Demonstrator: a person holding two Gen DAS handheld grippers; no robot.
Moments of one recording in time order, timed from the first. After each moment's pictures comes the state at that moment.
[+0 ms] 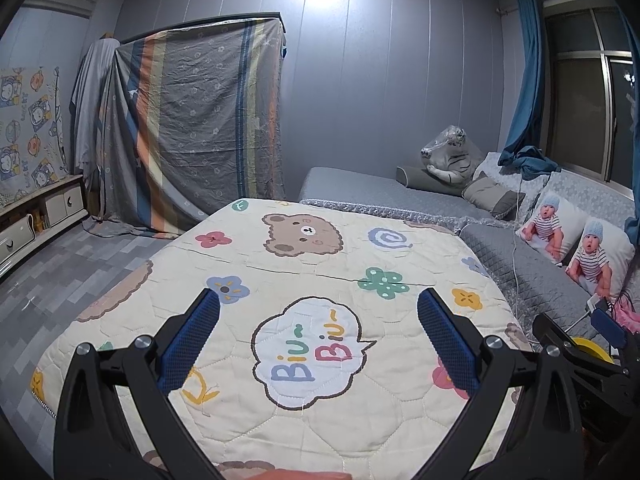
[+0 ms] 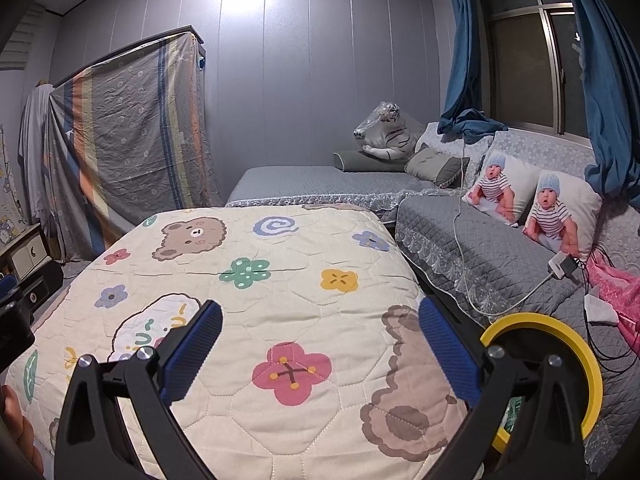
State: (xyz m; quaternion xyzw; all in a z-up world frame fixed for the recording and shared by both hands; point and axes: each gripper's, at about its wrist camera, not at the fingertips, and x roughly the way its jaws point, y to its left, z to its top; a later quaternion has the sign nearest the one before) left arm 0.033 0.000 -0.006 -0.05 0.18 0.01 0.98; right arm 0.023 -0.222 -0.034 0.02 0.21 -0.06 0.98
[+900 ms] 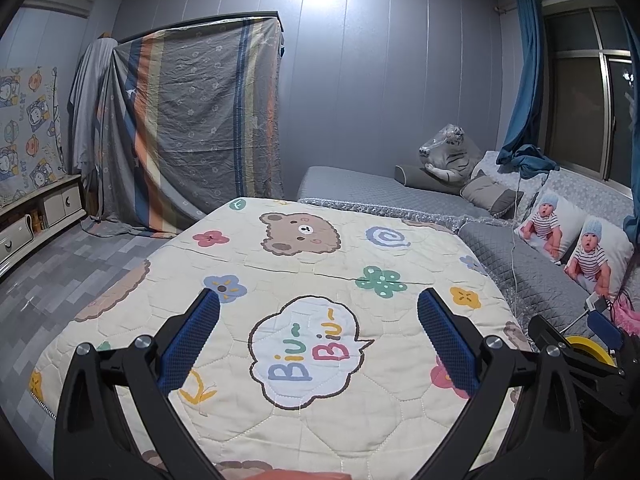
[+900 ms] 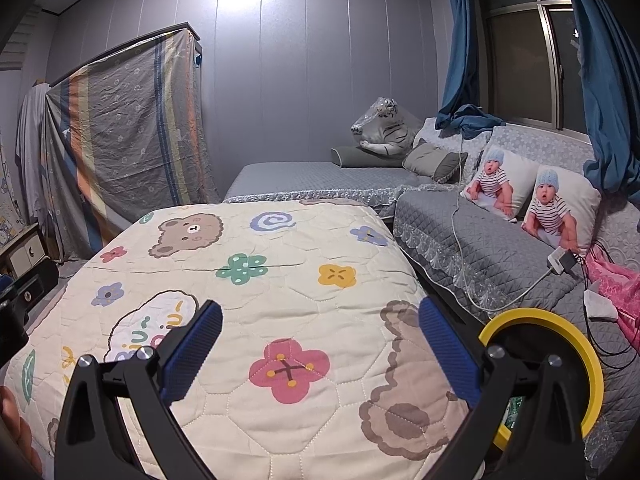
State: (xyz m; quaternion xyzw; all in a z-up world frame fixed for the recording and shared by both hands) left arm 0.036 0.001 -0.007 -0.05 0.18 0.01 0.98; right arm 0.027 -0.222 -0.038 0.02 0.21 -0.06 0.97
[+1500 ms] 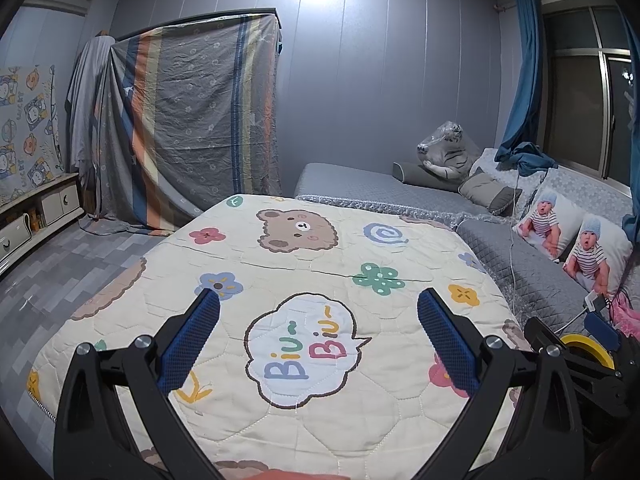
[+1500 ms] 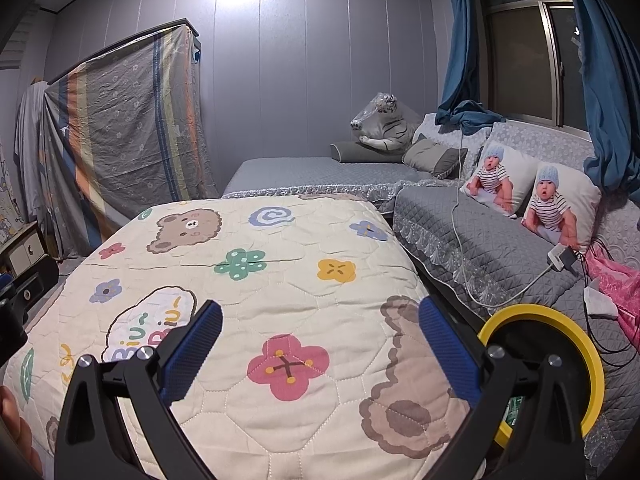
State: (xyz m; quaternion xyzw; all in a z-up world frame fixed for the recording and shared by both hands) left arm 0.040 0.000 -0.008 -0.05 0.19 0.00 0.98; right arm 0.029 -0.221 -0.043 0.03 0.22 -0.07 0.97
